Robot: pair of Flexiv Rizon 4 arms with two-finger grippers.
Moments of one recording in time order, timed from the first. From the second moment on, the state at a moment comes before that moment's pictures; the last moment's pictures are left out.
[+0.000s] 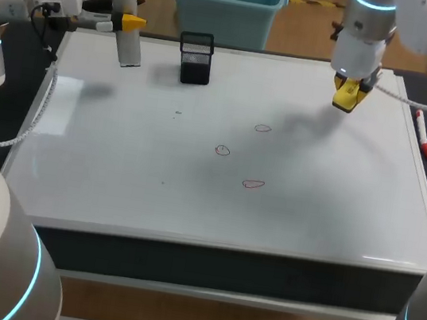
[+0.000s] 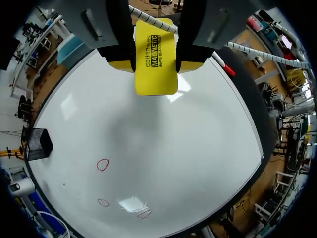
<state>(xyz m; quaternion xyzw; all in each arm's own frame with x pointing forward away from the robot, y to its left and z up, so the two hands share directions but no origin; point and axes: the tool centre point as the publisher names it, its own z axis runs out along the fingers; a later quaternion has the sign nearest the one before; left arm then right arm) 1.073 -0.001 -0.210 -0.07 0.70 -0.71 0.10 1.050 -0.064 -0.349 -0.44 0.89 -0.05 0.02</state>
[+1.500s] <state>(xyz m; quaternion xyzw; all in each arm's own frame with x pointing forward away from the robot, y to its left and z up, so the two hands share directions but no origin) 1.007 -0.107 -0.189 0.04 0.68 -0.73 0.02 1.048 -0.063 -0.350 -0.44 0.89 -0.06 0.02</state>
